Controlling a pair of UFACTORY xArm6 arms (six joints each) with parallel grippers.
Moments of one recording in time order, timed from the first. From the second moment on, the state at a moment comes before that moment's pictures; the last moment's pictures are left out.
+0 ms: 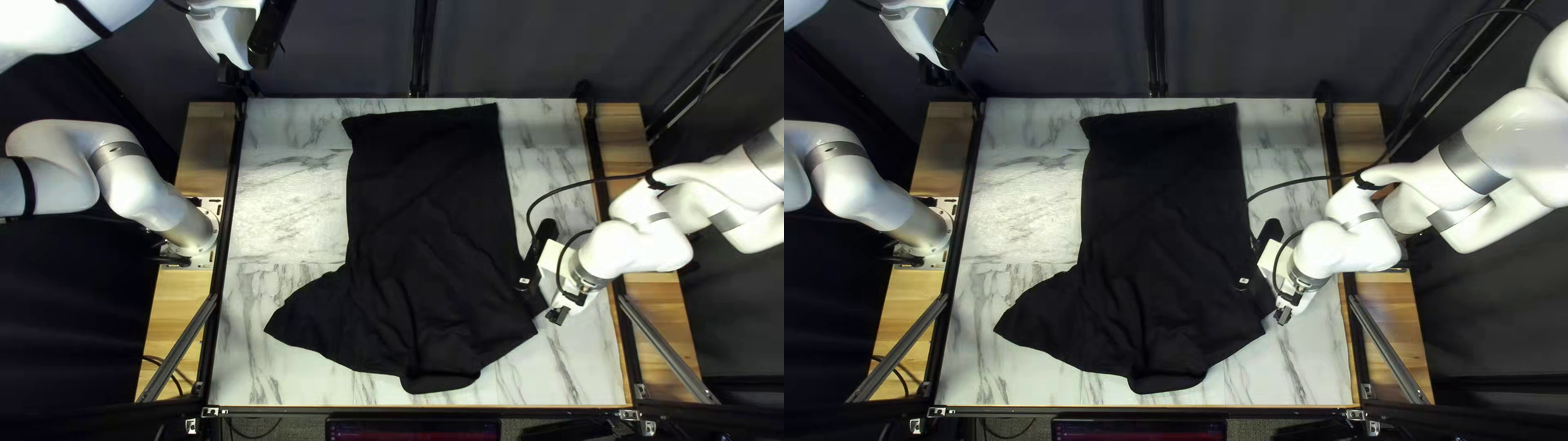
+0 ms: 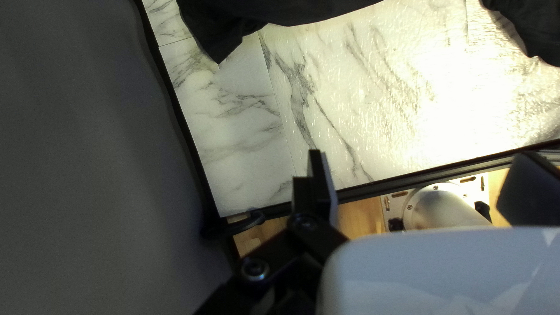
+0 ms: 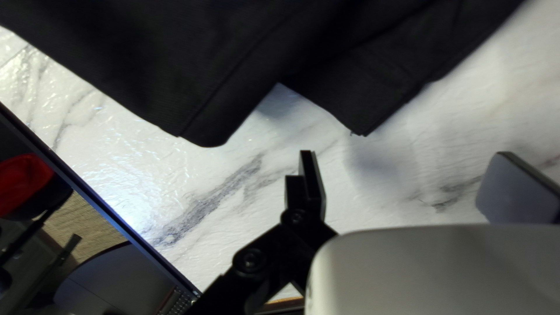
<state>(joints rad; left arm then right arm) 0.64 -0.69 -1.02 -0.14 1.57 0.87 0.57 -0.32 -0.17 0.41 0.42 0.70</state>
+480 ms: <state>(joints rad) 0.64 -0.69 -1.02 -0.14 1.57 0.87 0.56 -0.26 -0.18 0.48 0.38 0.65</state>
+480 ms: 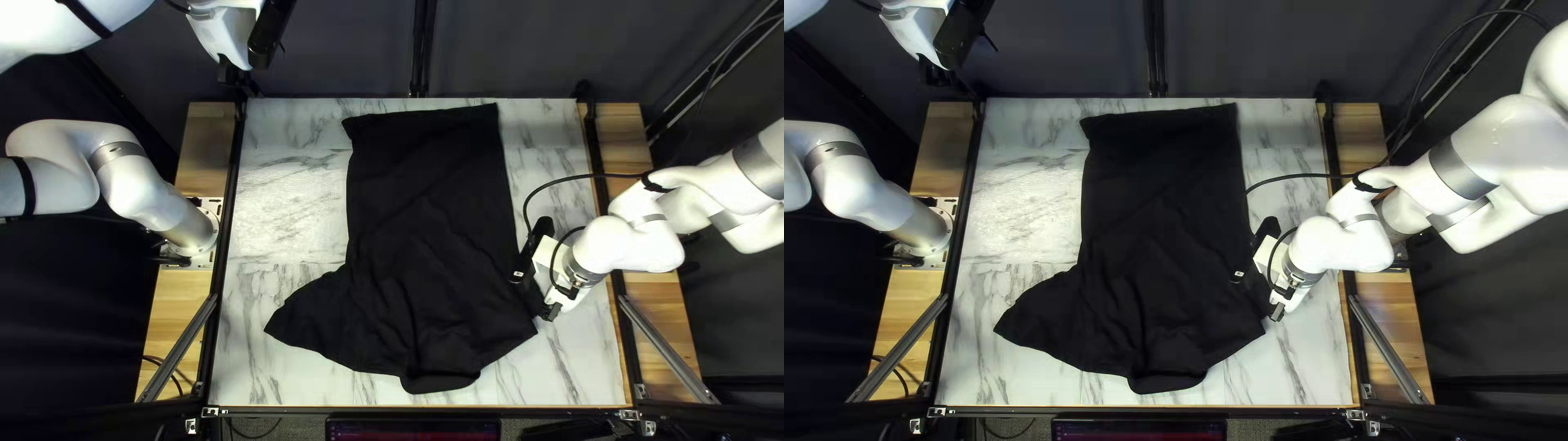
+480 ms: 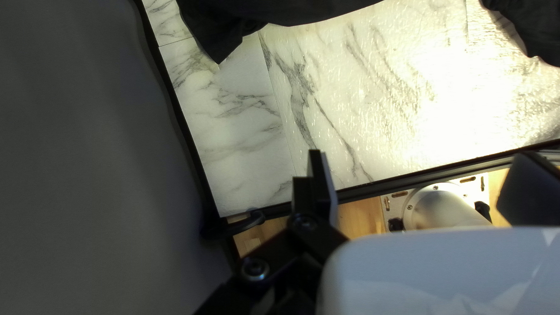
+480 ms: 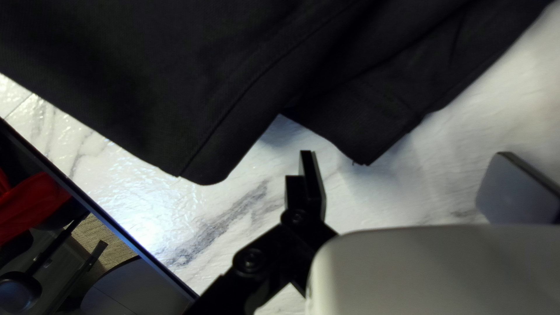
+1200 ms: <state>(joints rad) 0.64 -0.69 -1.02 -0.14 1.57 0.87 0.54 -0.31 -0.21 0.40 0.45 0.72</state>
